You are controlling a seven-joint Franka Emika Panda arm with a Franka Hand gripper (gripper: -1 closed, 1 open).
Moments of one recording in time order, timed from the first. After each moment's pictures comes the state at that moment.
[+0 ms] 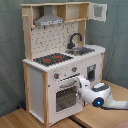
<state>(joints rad) -0.75 -1.44 1.78 -2.34 -0.18 2.70 1.12</state>
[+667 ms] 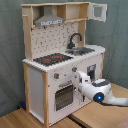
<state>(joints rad) -0.74 -1.45 1.72 -2.36 -0.18 2.73 1.13</state>
